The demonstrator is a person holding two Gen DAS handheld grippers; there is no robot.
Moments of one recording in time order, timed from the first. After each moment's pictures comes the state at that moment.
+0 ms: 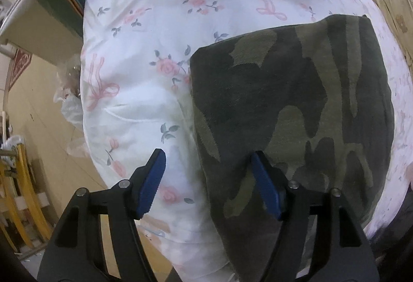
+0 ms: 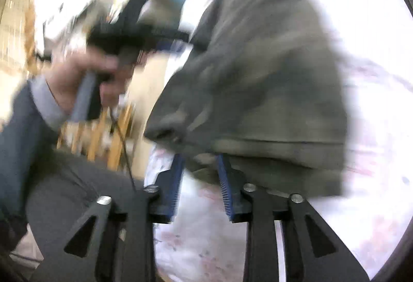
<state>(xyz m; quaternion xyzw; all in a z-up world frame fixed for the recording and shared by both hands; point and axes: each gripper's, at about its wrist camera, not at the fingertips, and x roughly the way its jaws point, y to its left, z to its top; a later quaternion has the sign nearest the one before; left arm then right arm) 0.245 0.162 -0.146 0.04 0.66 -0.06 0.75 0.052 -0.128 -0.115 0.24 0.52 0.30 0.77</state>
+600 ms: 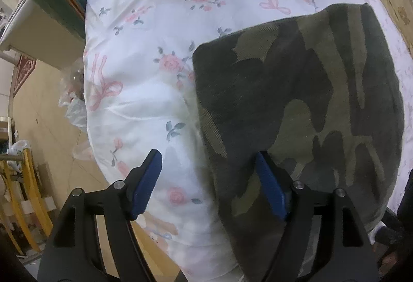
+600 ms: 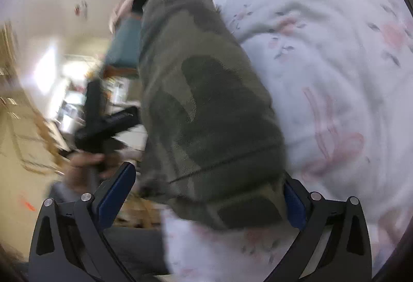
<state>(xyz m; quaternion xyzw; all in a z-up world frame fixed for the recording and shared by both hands) 0.235 0.149 -0.152 0.06 0.65 -0.05 0.75 0.091 -0.147 -0.188 0.41 0.52 0.25 0.70</state>
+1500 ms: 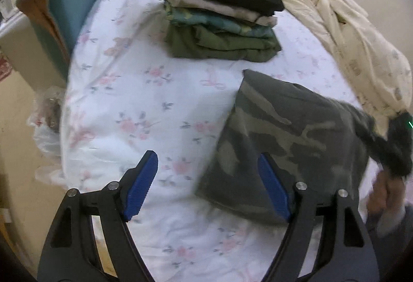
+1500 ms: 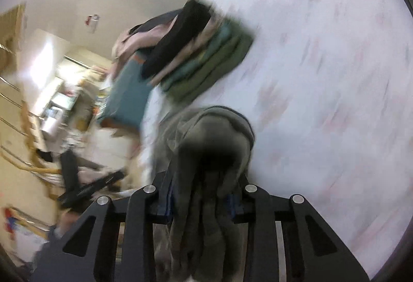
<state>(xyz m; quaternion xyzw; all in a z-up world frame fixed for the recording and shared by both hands) 0.227 0.136 -0.072 -0.07 0.54 -0.15 0.83 0.223 -0.300 -0.102 0.35 0.45 0.23 0.79</state>
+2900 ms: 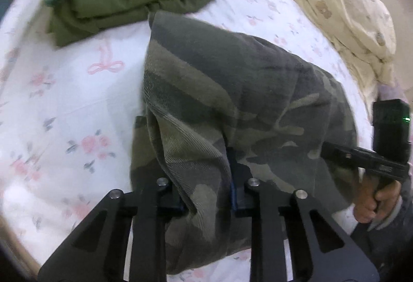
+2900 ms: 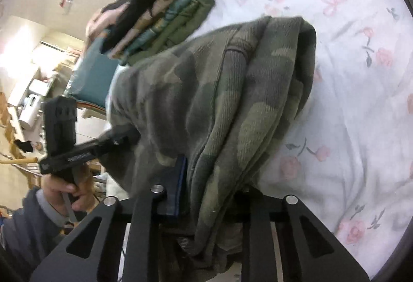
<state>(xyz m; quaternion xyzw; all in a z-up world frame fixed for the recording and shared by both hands) 0.258 0.006 -0.134 0.00 0.58 -0.26 0.77 0.192 -0.281 -0.151 0.33 0.50 0.22 0.77</state>
